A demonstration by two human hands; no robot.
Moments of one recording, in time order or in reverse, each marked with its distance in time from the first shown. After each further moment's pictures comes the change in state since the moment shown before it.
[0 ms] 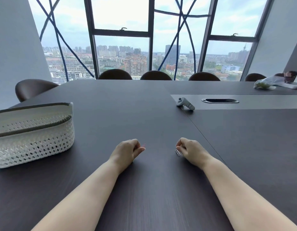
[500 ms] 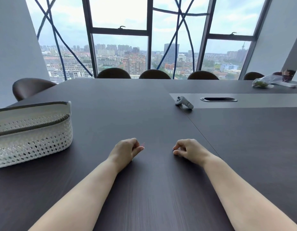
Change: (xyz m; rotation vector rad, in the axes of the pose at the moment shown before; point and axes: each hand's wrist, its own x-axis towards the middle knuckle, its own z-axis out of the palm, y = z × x) left_hand 0.000 0.000 0.001 0.015 -0.009 0.017; right_hand 0.003 0.008 -0.002 0.017 -0.093 -0.025
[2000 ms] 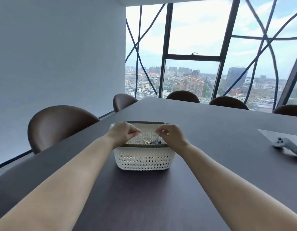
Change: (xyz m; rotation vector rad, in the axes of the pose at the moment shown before) left_hand -0.072 -0.181 -0.288 0.197 0.207 -0.264; right_hand 0.138 -0.360 0.128 0.268 0.170 -0.563
